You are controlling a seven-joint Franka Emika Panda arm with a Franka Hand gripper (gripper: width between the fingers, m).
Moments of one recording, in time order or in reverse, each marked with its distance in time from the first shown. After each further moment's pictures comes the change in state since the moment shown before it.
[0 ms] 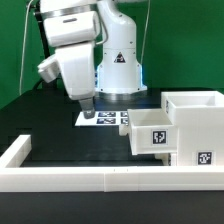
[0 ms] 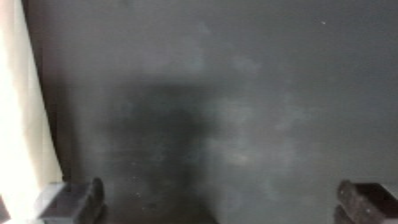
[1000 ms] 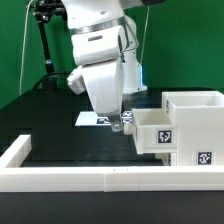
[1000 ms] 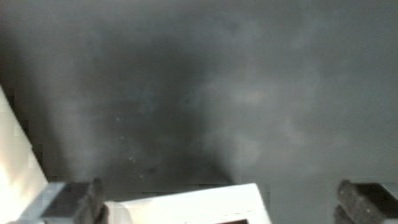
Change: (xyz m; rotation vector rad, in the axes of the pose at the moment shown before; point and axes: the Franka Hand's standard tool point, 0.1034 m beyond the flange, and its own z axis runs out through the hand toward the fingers) arm 0.056 0.005 0.027 0.041 0.020 0.131
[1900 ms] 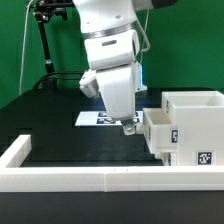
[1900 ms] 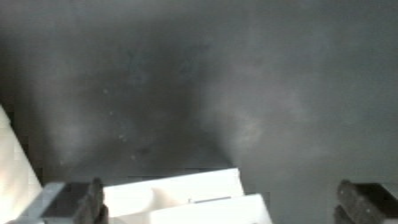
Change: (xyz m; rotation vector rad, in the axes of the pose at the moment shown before) arm 0.013 0.000 0.007 0.007 0.003 -0.008
